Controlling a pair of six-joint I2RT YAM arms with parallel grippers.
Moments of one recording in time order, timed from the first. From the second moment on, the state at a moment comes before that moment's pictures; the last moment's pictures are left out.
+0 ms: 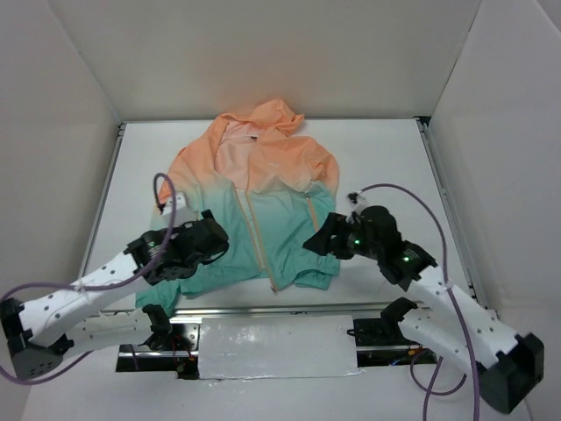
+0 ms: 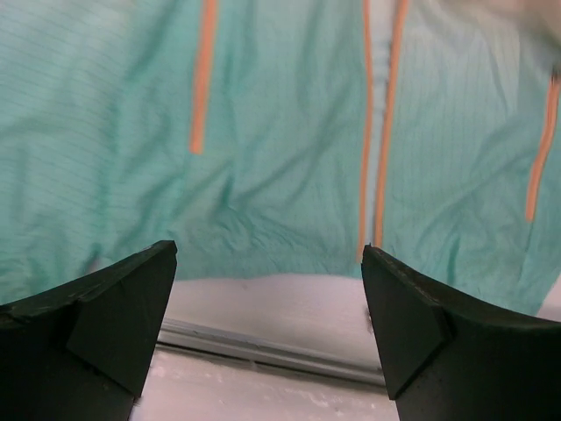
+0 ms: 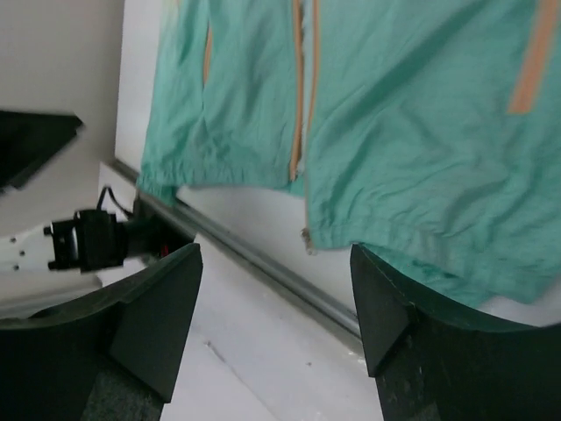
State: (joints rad) left arm -0.97 1.03 0.98 -1.07 -0.68 -1.24; right arm 0.48 0.69 0.61 -0.40 -0.29 0.75
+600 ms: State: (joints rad) left arm -0.73 0.77 0.92 -1.06 -0.77 -1.00; right arm 0.85 1.67 0.93 -0.05 -0.22 0.83
